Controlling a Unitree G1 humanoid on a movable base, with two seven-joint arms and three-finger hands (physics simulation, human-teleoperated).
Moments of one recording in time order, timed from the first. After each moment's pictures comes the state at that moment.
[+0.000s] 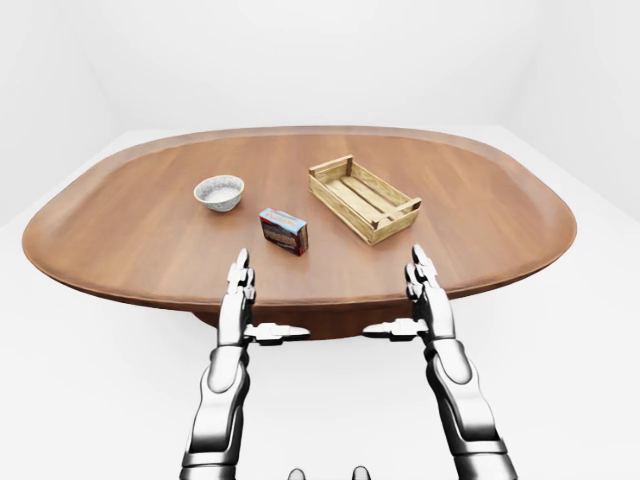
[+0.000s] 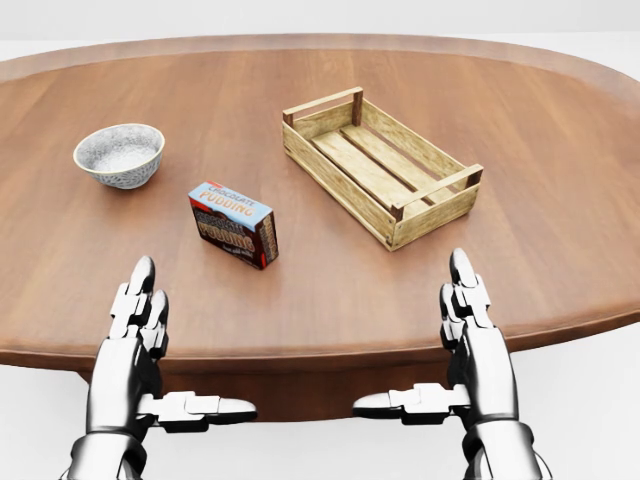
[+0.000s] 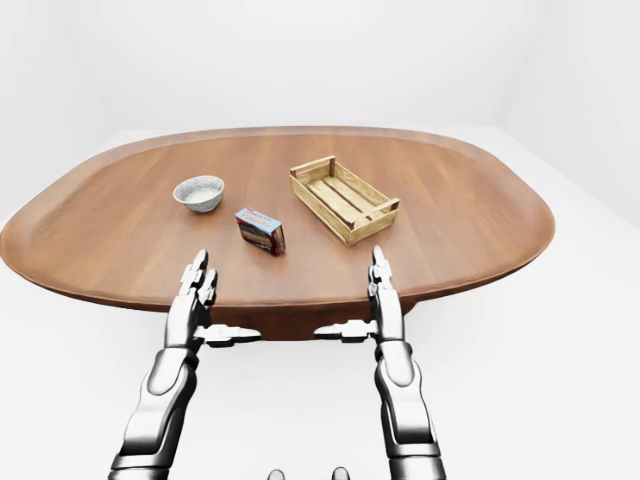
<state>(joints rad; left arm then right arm) 0.00 0.01 0.02 0.00 -0.01 0.00 -0.01 0.00 -0.01 -0.02 0.00 0.01 0.00 0.01</state>
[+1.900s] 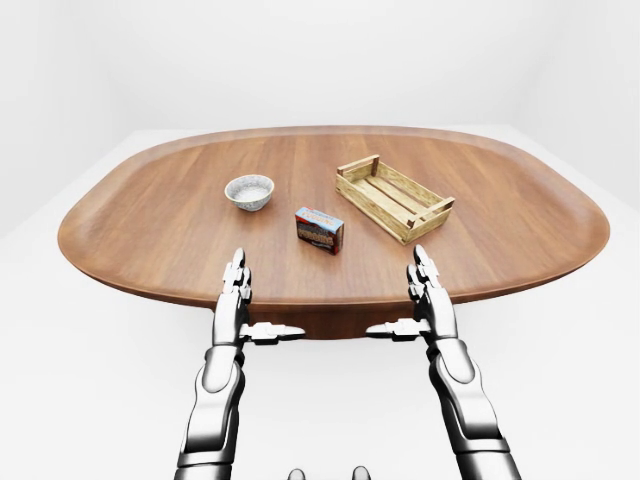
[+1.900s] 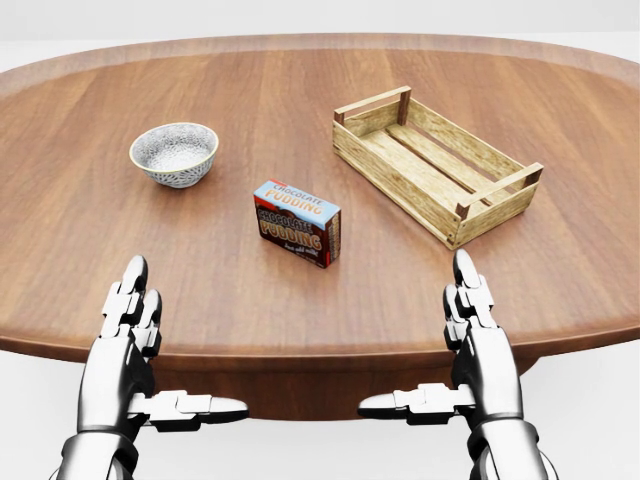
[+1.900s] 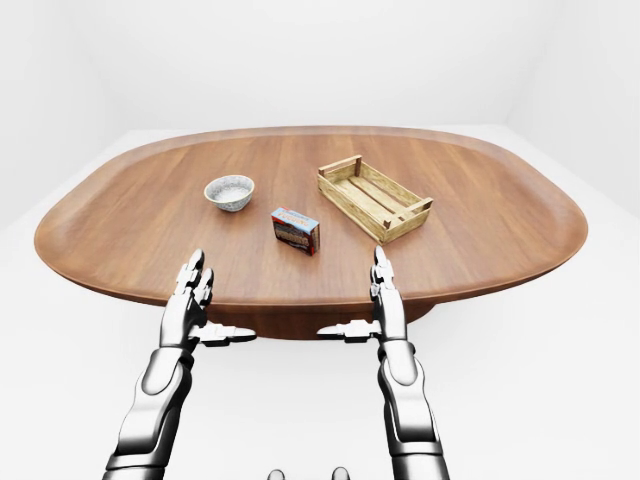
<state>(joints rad) 0.00 0.02 0.04 0.00 -0.02 0.01 -0.04 -0.01 -0.02 -0.04 0.03 0.01 -0.01 0.03</state>
